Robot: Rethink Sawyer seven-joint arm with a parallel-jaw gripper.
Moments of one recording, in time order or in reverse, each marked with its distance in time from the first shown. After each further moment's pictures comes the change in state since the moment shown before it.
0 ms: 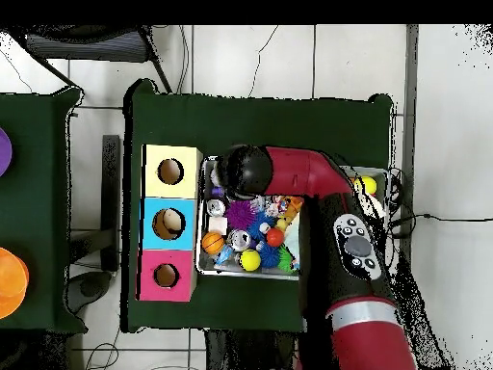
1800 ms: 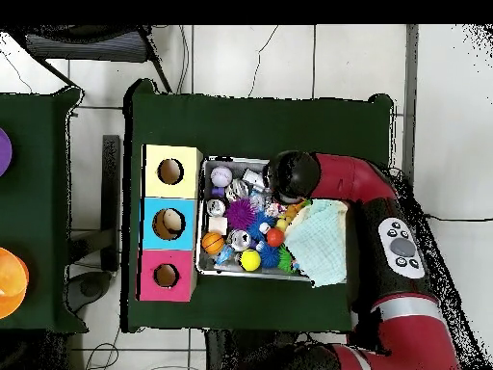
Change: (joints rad) arm -0.135 0.075 0.006 -0.033 -0.138 0.009 0.000
